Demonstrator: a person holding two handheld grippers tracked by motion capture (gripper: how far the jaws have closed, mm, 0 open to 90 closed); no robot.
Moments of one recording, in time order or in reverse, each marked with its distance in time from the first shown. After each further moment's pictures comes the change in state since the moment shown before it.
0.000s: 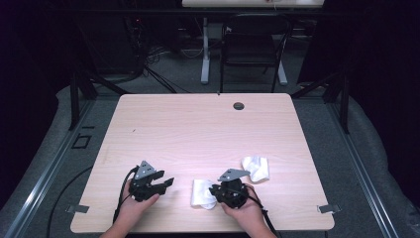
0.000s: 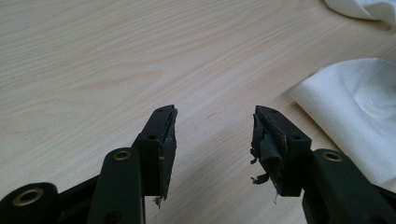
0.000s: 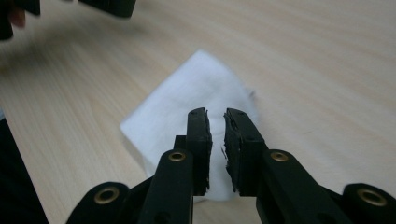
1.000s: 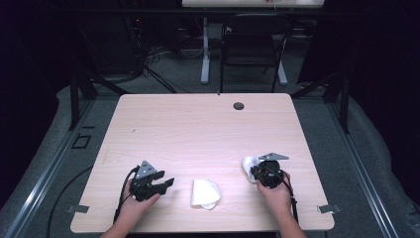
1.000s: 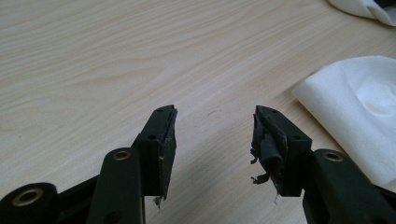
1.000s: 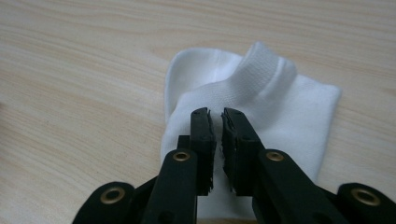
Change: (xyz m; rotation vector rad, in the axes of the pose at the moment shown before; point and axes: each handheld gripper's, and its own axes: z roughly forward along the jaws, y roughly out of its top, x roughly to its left) left arm 0.001 -0.001 0.003 0.009 -0.003 -0.009; right arm -0.109 -0.026 -0.022 0.004 -0.330 0.249
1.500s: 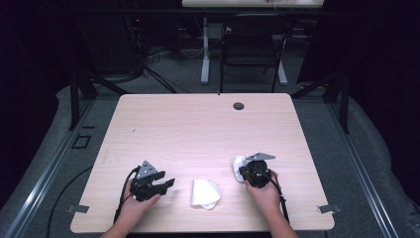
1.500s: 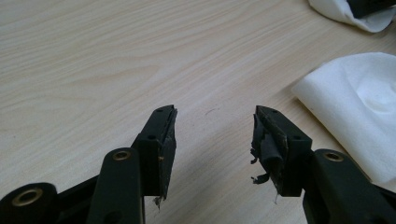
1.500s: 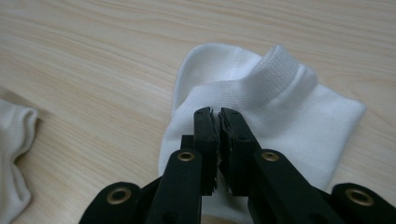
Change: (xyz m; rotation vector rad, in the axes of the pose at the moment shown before) left arm 0.000 0.000 0.002 0.008 -0.007 0.009; right arm 0.030 0.007 0.018 -0.006 0.069 -0.040
